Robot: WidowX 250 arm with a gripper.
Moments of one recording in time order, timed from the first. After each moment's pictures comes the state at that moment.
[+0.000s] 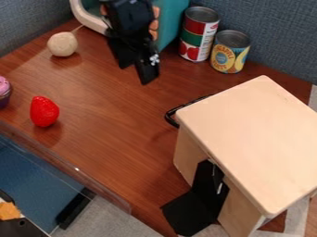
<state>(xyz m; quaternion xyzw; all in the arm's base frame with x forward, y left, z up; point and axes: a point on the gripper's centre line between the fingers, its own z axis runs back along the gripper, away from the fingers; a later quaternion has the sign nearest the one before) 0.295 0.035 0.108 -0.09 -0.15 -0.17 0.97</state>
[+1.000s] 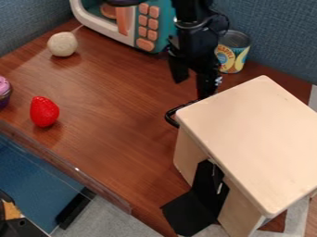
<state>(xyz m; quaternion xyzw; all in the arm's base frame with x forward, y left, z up) 0.357 -0.022 0.075 -0.06 -0.13 -0.17 0.97</state>
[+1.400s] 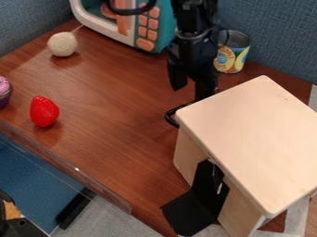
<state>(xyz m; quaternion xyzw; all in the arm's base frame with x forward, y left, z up) 0.354 -0.022 0.056 -0.05 -0.11 -0.18 0.98</state>
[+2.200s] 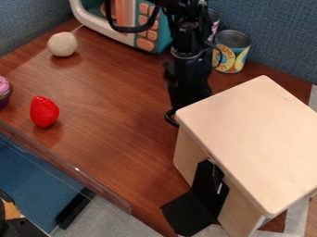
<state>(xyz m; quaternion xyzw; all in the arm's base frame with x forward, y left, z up) 0.351 -0.017 0.031 -0.04 -0.10 -0.17 0.98</state>
